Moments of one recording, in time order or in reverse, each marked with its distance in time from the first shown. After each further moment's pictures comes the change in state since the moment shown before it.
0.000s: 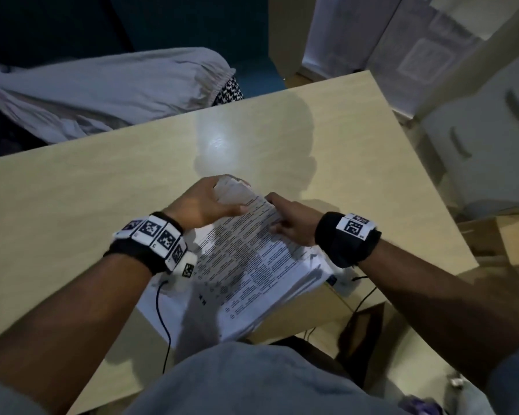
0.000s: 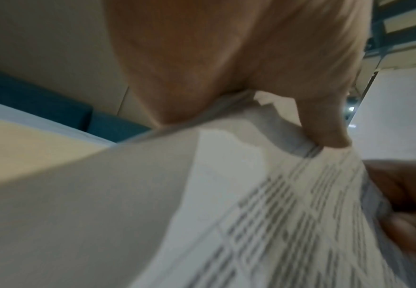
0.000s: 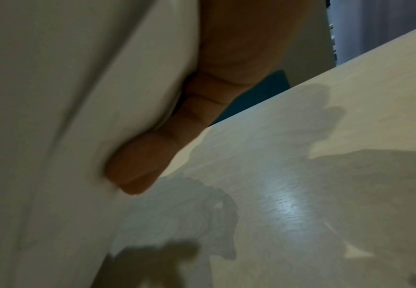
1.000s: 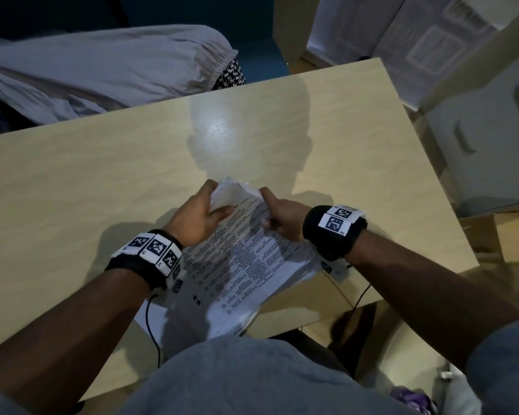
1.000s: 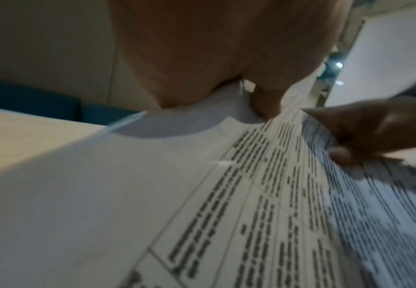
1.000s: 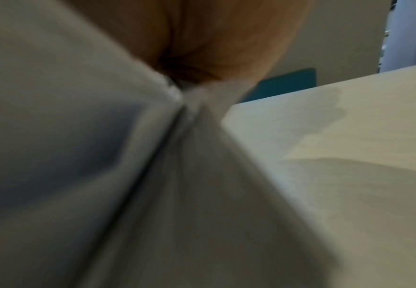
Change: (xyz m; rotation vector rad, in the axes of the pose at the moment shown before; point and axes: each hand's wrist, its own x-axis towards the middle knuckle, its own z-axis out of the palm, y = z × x) left_hand -0.015 -0.044 0.016 0.250 0.065 -0.017; right_hand 0.035 0.013 0.019 -0.123 -0.075 0.072
